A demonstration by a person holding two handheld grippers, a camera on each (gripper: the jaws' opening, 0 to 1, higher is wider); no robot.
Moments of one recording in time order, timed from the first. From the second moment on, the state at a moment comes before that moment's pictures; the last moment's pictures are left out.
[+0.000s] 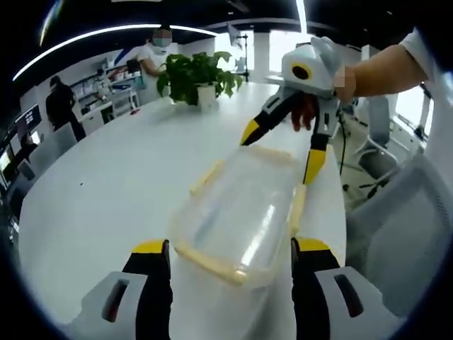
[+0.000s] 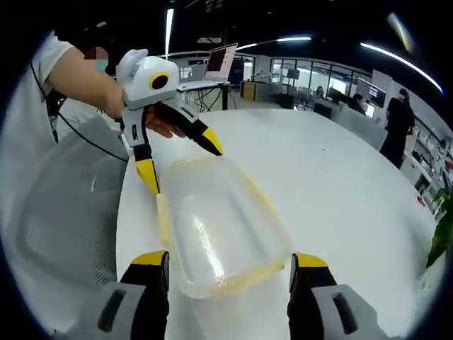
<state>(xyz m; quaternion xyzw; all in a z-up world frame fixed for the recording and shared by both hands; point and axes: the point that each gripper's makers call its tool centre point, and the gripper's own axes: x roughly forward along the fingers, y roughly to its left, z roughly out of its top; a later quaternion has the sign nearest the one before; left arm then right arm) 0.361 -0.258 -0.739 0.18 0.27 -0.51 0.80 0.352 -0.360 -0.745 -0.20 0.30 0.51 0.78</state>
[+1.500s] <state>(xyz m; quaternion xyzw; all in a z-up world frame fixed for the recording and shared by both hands) 0.367 -0.210 -0.744 0.18 0.28 -0.51 0.80 0.358 -0.309 -0.741 -0.20 0.30 0.51 0.79</state>
